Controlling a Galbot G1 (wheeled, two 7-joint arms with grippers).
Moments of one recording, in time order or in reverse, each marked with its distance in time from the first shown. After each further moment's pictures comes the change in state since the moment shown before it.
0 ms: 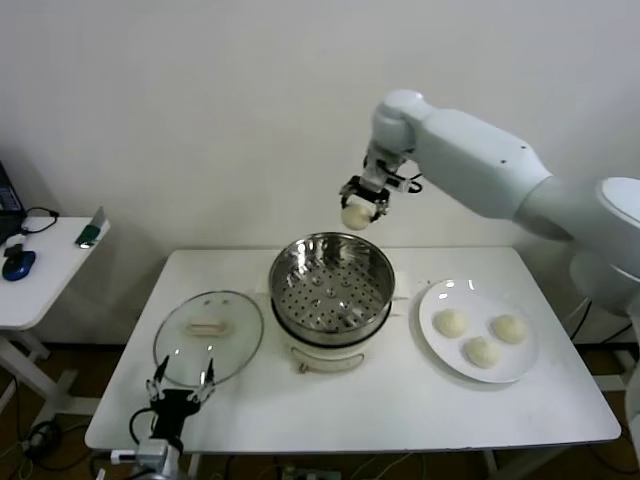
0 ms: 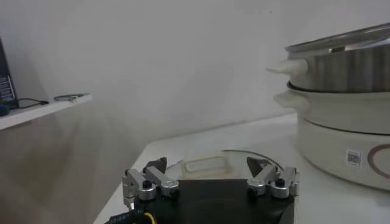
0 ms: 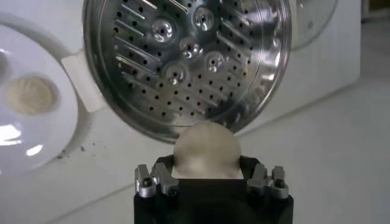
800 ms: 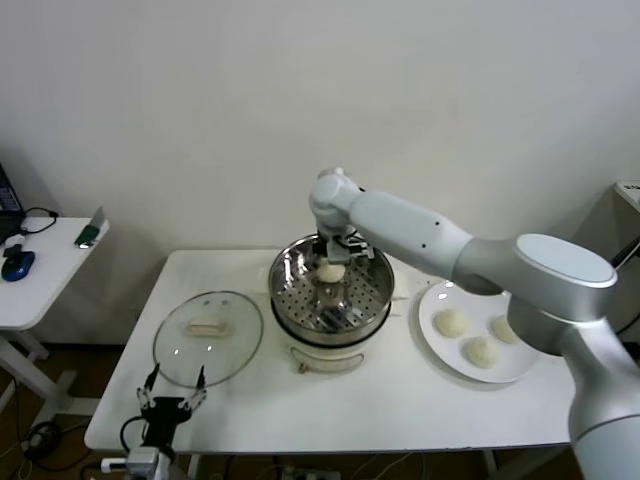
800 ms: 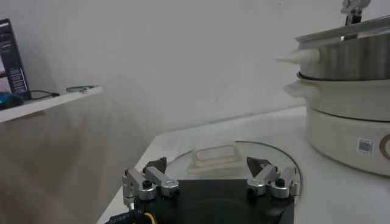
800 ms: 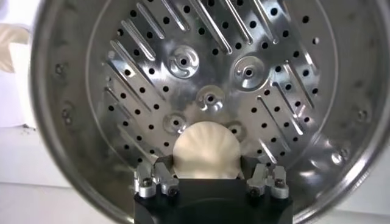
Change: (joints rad) left arm 0.021 0.011 -0.024 0.016 -0.024 -0.017 -0.005; right arm -0.240 0.106 0.062 0.028 -0.471 0.154 0.088
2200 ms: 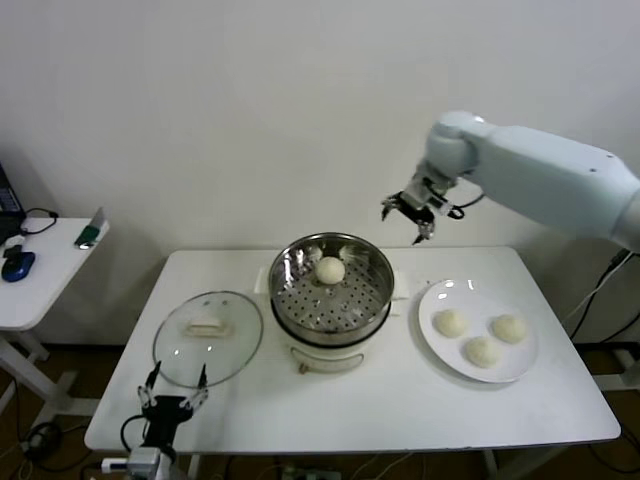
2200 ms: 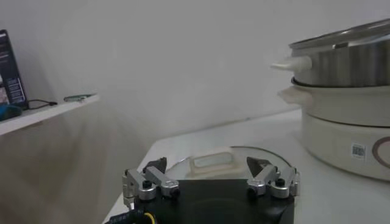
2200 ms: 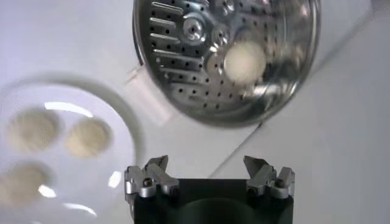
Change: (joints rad) left arm 0.014 -0.002 0.006 -0.032 0.022 0.006 0.000; right arm 0.350 -0.494 -0.334 0.205 0.889 -0.611 -0.014
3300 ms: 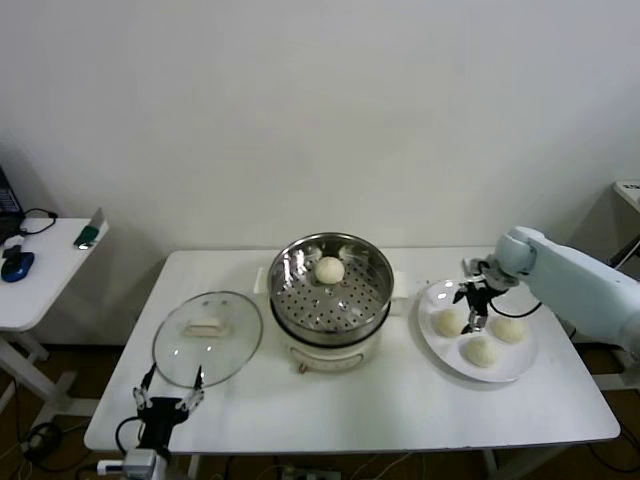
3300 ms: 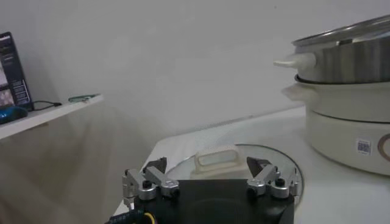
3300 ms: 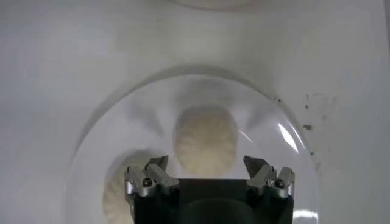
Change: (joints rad) left arm 0.009 0.003 -0.013 -0.004 0.005 0.000 0.000; right arm -0.544 -0.065 0.335 -0.293 -0.008 -0.249 0.009
